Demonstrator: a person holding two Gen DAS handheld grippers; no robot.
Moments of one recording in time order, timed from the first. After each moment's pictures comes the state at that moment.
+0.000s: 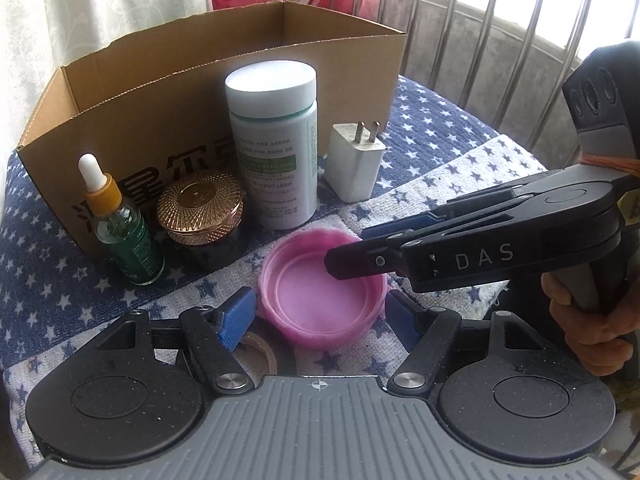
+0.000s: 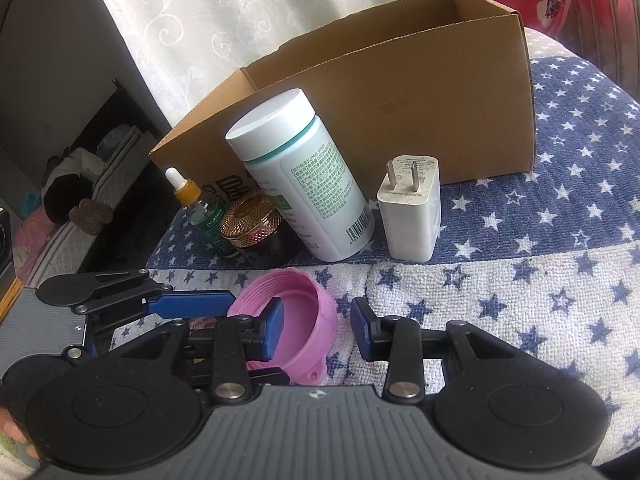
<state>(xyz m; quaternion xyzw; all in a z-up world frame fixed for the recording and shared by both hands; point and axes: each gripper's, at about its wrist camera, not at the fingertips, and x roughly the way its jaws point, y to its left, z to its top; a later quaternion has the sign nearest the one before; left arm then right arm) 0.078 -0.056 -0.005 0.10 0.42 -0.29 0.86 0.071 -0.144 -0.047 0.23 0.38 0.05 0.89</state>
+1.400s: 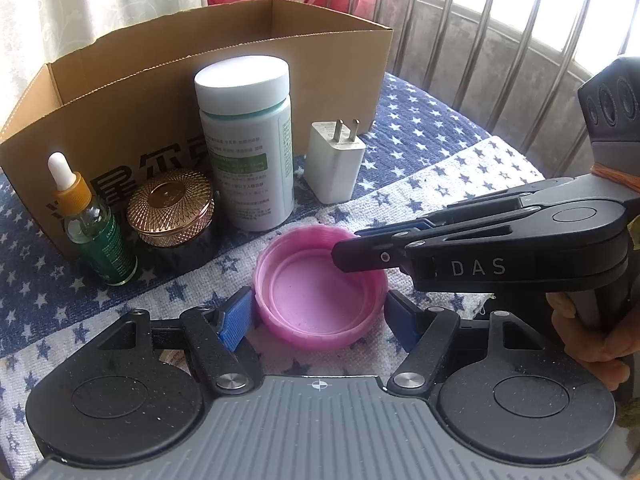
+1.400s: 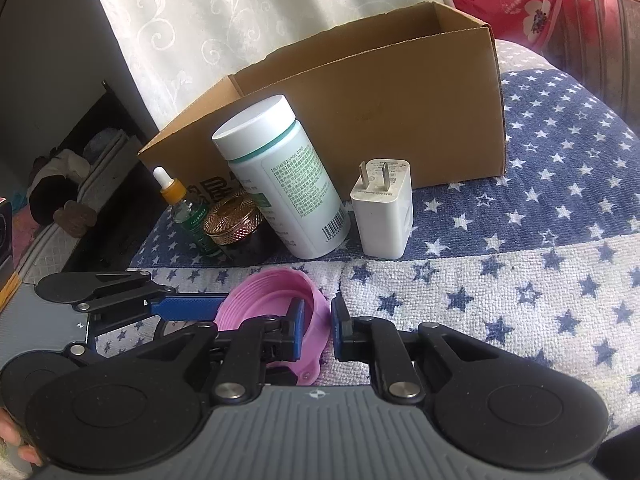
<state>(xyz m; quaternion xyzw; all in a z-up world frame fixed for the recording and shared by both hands) 0.080 -0.076 -0.011 0.09 0.42 -0.29 0.85 0.055 -0.150 -0.045 0.21 0.37 0.02 0.90</state>
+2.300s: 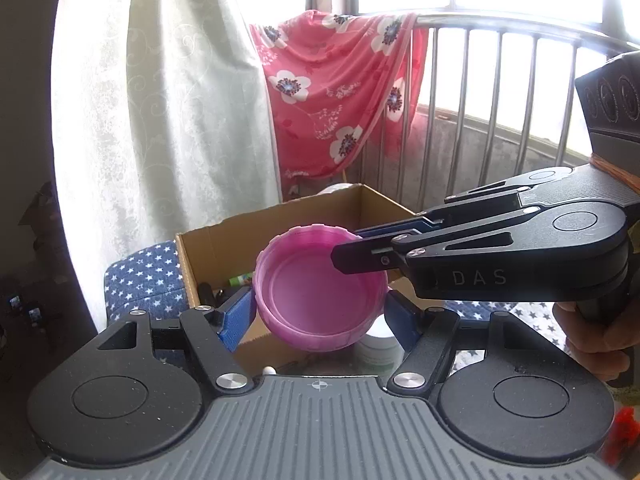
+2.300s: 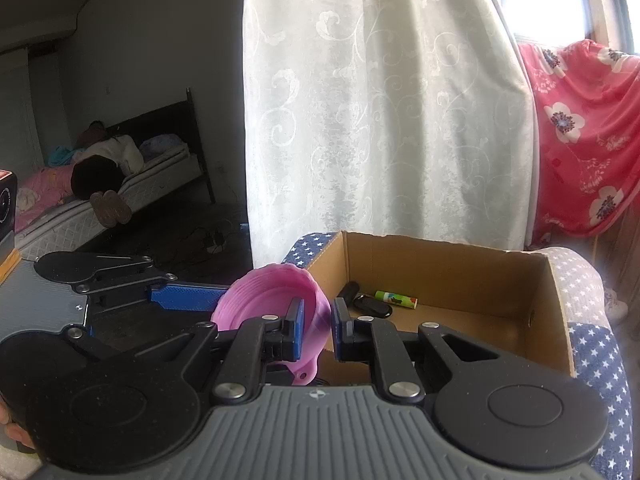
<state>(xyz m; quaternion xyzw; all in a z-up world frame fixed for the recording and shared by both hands) 0.104 -0.013 0.126 0.07 0.26 -0.23 0.93 0.136 -0.090 0.117 0.04 0.26 0.10 0.96</state>
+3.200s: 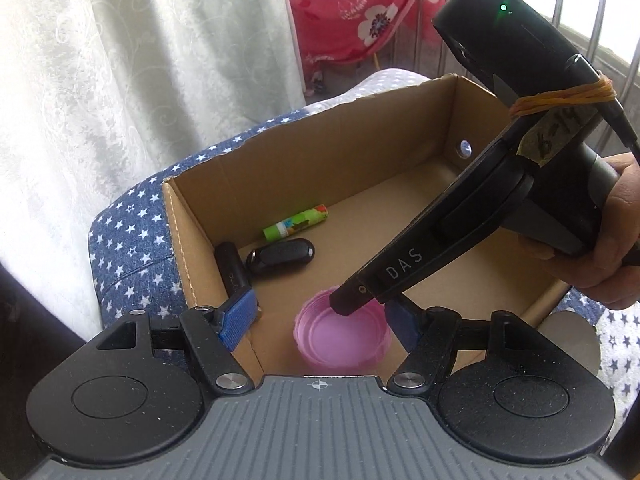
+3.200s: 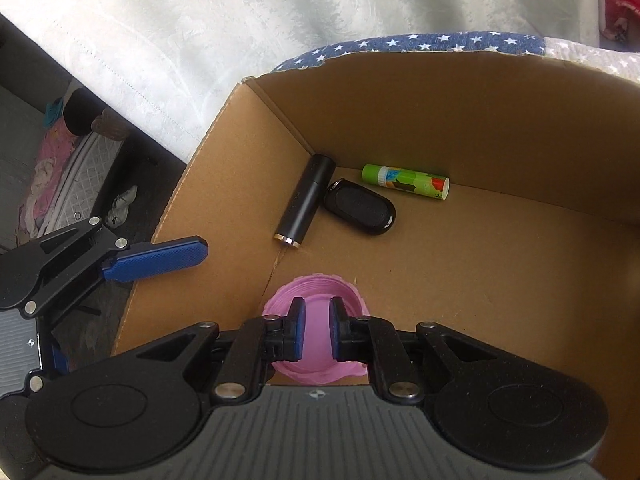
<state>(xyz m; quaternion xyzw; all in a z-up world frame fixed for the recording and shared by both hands) 0.260 -0.023 0.060 0.14 0.42 -0.19 0.87 0.345 -0.158 -0.008 0.18 0.55 0.18 0.79</state>
